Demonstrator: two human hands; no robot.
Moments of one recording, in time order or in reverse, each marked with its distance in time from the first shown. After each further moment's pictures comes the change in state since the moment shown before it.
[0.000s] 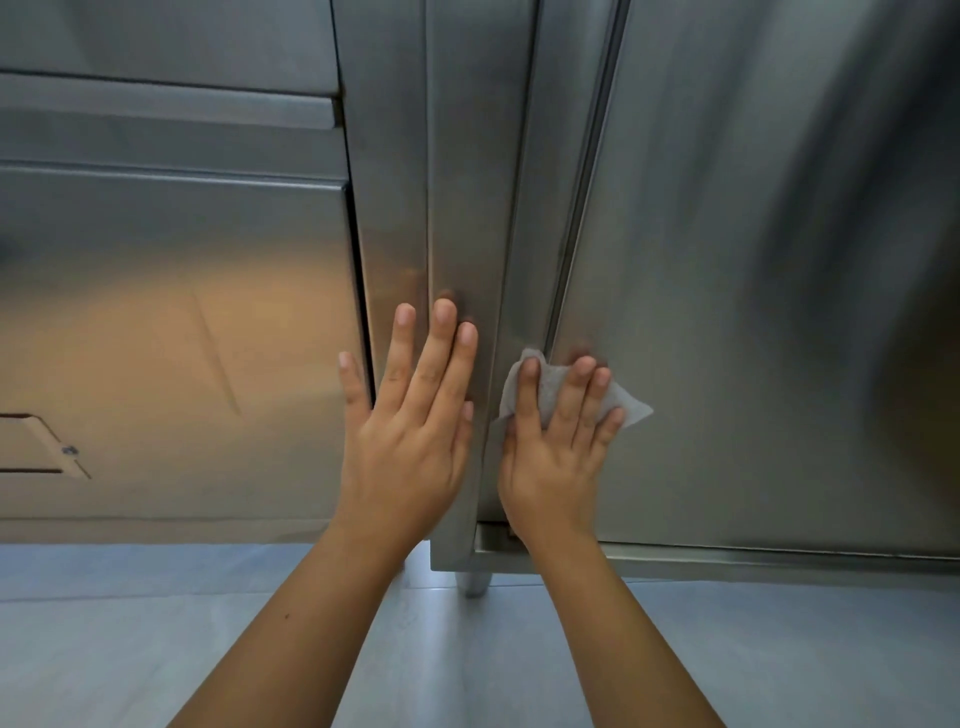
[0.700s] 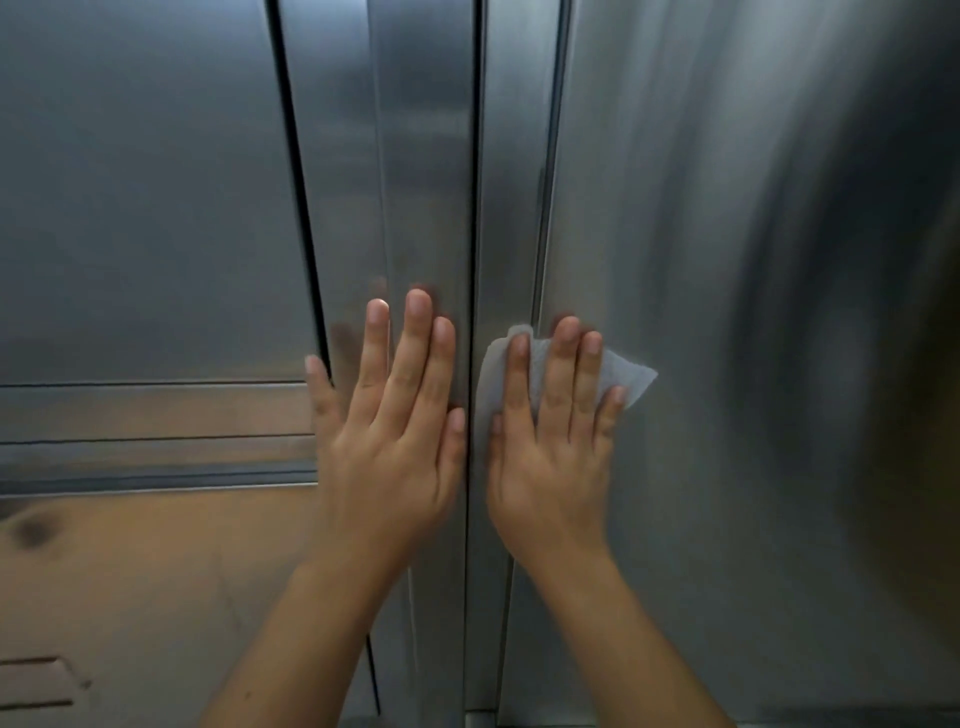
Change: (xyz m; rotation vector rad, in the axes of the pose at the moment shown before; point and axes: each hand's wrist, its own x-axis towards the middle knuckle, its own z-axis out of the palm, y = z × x) left_hand 0.185 -0.013 -0.071 -0.046 0.193 0.042; right_hand 0.198 -0.007 -0.086 -0.020 0.155 -0.042
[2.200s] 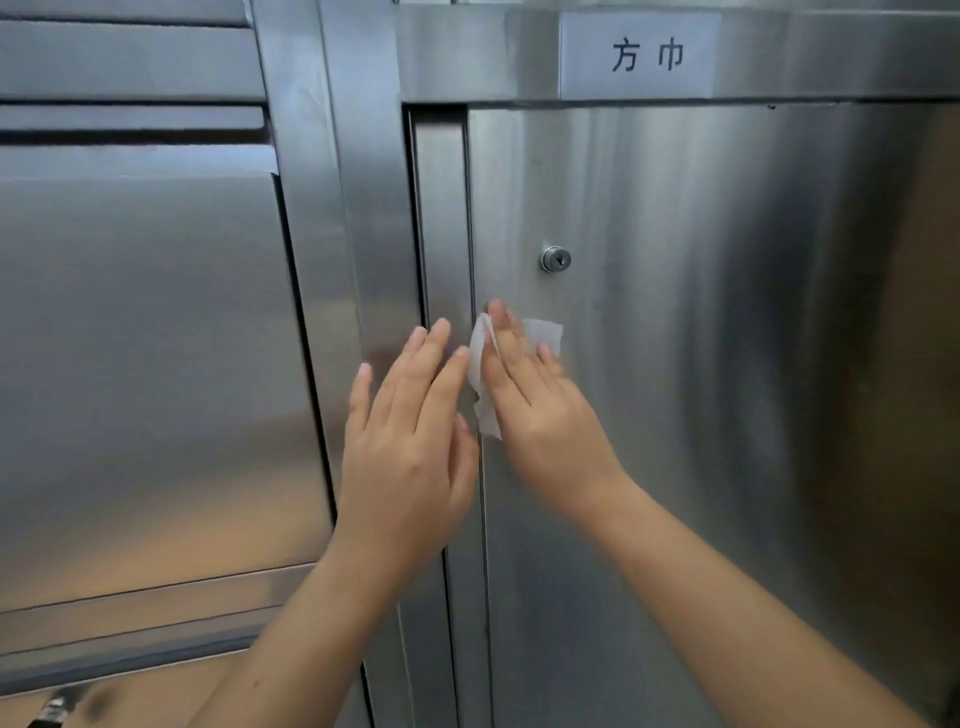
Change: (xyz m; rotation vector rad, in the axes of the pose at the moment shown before) left_hand 0.156 0.031 -0.093 -0.254 -0.028 0.017; right_hand 0.175 0.032 -0.112 0.216 -0.052 -0.283
